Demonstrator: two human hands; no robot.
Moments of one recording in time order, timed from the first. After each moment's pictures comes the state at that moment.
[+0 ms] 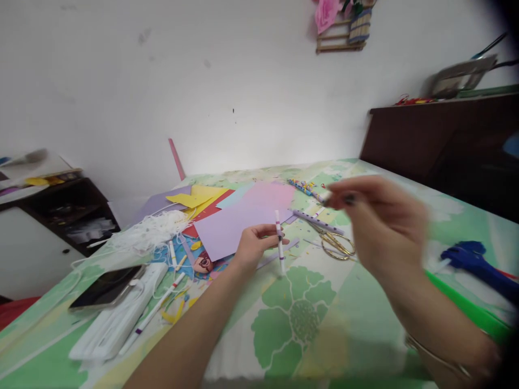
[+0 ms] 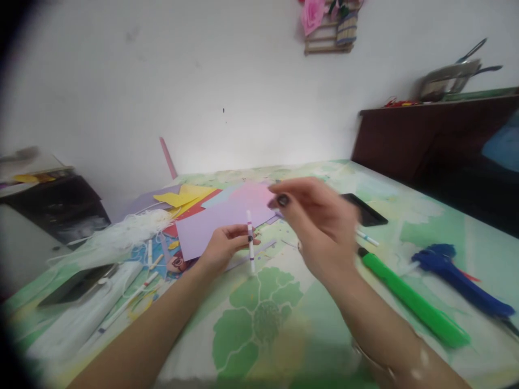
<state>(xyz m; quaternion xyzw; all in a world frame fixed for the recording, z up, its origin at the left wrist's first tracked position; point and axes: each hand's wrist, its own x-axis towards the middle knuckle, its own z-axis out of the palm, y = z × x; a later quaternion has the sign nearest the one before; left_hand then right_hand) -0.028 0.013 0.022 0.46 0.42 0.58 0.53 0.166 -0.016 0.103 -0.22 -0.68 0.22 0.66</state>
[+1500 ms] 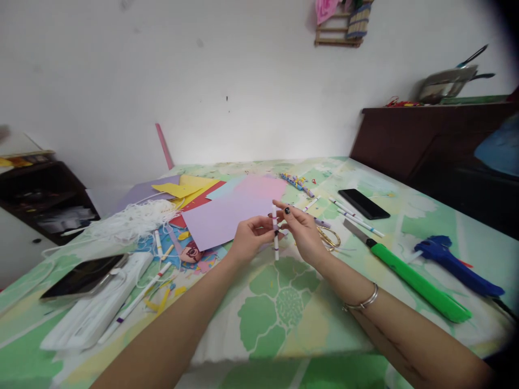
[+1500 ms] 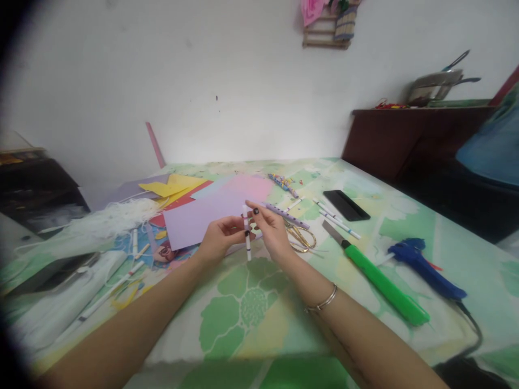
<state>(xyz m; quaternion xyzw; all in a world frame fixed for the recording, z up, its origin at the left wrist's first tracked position) -0.017 0.009 0.015 0.50 0.37 0.58 0.53 0.120 0.041 0.020 -0.27 -0.60 0.51 0.55</state>
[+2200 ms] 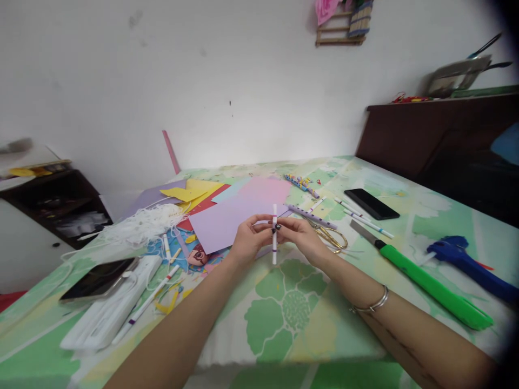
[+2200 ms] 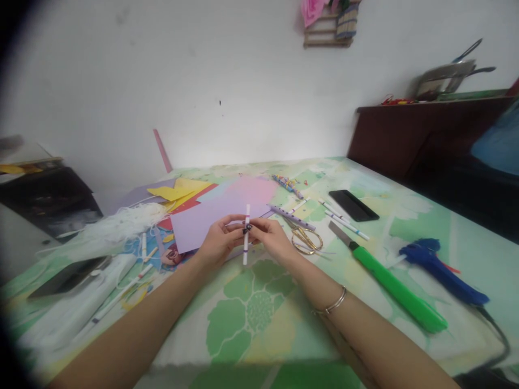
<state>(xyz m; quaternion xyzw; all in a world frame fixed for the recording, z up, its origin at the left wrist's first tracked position) -0.022 0.008 0.023 0.40 0.38 0.60 0.57 0.118 0.041 0.019 -0.25 -0.60 0.63 0.42</state>
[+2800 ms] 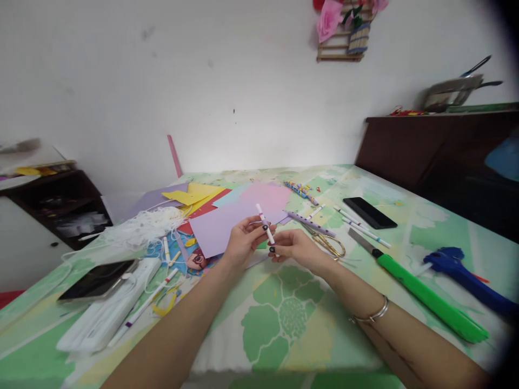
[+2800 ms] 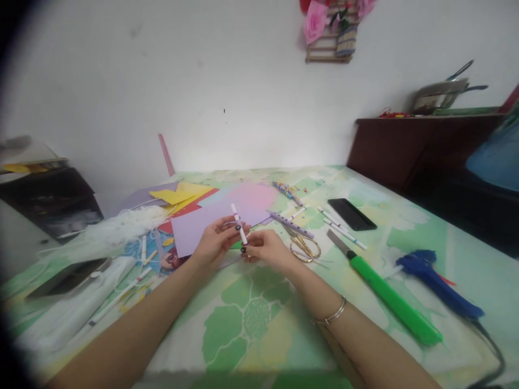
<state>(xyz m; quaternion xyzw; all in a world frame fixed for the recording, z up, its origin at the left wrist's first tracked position) -0.030 0.013 0.026 0.35 0.36 0.66 0.56 0.125 0.039 0.022 -0.33 -0.64 0.64 0.29</state>
